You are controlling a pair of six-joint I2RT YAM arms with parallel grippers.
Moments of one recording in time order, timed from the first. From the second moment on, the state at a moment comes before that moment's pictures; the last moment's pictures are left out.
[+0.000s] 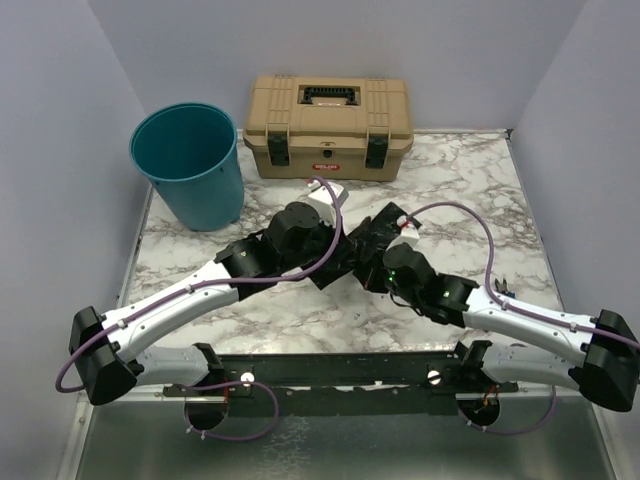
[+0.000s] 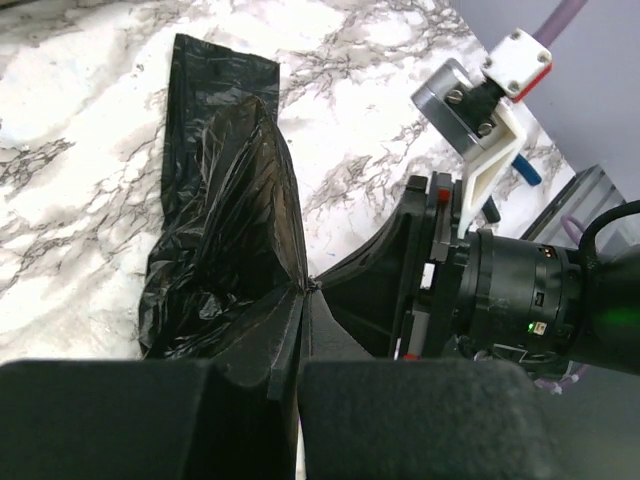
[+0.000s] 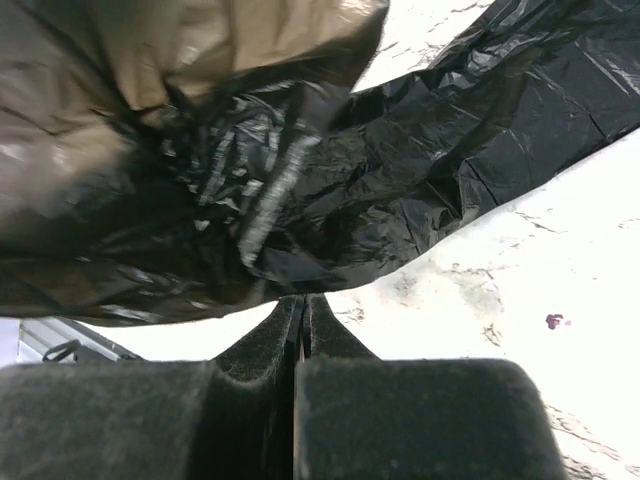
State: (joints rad) left arm -0.96 1.20 1.07 -0.28 -0.05 -0.44; right arm 0.97 1.08 0.64 -0.12 0.33 0.89
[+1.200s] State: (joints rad) left arm -1.06 1.37 0.87 -0.11 0.20 -0.38; right arm 0.96 0.69 0.70 -0.69 0.46 1.29
